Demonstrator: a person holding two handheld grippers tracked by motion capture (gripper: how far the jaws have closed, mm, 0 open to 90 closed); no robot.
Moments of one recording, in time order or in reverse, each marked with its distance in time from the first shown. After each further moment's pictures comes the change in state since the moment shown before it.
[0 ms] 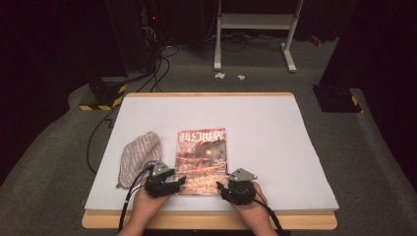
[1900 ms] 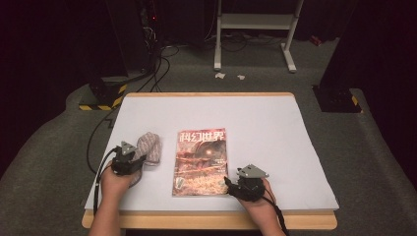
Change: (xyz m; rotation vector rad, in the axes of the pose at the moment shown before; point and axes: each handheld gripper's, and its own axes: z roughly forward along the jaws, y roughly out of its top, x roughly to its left) left arm 0.117 0.007 -0.025 0.058 0.306 0.022; right arm -0.023 0.000 -0.014 -0.055 -0.054 0.036
